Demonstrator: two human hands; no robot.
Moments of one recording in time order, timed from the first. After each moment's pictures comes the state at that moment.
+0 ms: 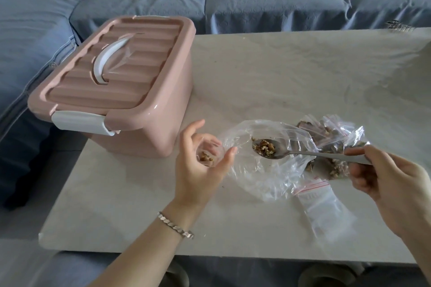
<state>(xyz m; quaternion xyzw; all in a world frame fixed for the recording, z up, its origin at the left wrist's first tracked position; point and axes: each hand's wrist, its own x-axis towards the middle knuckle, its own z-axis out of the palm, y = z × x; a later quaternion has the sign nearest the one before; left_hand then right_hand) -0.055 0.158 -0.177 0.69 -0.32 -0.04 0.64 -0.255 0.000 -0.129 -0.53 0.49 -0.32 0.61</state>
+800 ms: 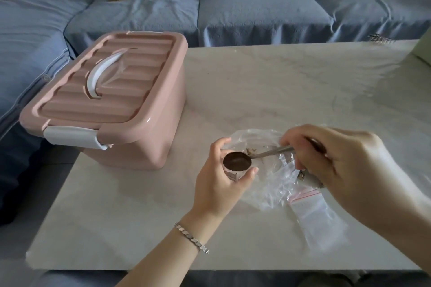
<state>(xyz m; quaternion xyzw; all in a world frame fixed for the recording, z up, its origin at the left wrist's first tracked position) -0.079 0.133 -0.181 0.76 -0.36 -0.11 0.52 -0.215 0.034 -0.060 -0.91 0.15 -0.27 0.27</state>
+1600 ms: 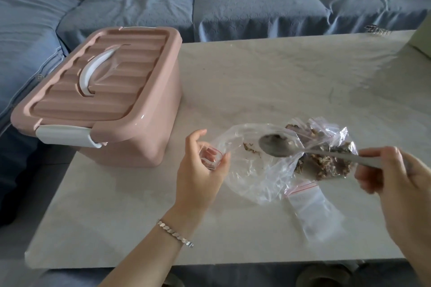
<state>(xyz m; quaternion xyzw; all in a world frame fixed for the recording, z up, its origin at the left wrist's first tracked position) -0.062 0.143 -0.182 0.77 -0.32 -0.05 0.55 -0.272 0.009 -0.125 -0.63 0.44 -0.43 0.47</state>
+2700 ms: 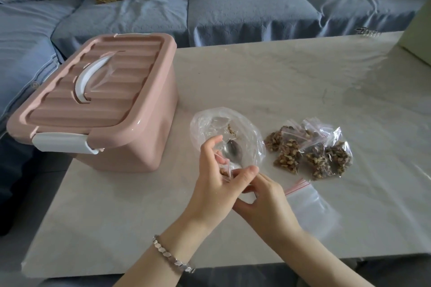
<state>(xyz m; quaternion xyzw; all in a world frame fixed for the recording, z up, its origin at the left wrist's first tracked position) -0.090 0.147 -0.150 0.69 -0.33 -0.26 0.58 -0.187 0.085 -0.167 -0.82 0.27 -0.24 0.45</state>
